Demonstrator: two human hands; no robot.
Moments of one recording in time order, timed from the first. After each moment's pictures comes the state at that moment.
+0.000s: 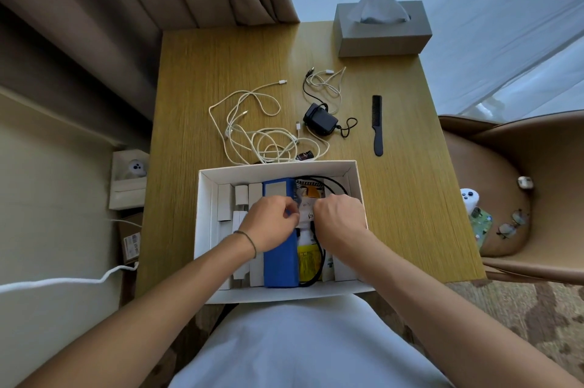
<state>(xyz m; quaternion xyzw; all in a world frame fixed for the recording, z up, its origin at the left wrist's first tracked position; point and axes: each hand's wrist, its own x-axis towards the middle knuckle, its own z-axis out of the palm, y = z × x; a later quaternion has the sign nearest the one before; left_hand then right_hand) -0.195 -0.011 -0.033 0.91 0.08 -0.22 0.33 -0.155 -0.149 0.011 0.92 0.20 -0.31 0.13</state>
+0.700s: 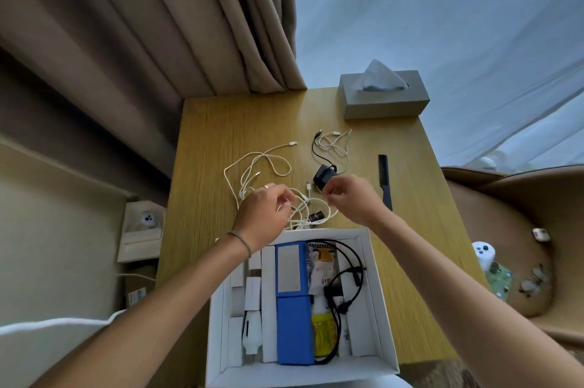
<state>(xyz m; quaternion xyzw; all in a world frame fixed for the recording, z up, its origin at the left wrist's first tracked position) -0.100 0.047 0.022 0.94 0.06 -0.03 0.34 -0.017 -0.150 0.026 0.92 0.15 -0.22 -0.30</state>
